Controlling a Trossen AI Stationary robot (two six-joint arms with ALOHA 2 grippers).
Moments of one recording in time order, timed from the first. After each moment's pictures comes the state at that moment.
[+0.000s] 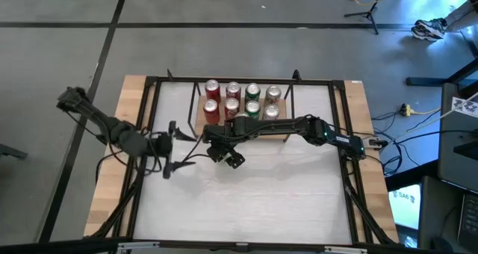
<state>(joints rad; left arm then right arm) -0.56 0.79 0.67 -0.21 -0.59 -0.17 0.05 2.41 2.35 -1.09 -0.07 -0.68</state>
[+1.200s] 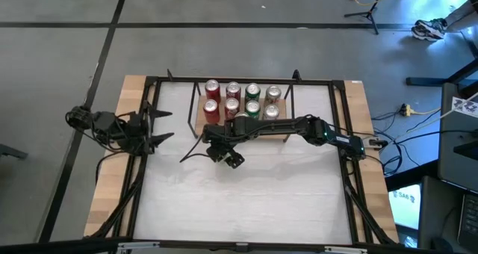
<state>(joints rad) -0.40 0.00 0.35 -0.27 -0.62 0.09 0.05 2.41 2.35 -1.08 -0.07 -0.68</state>
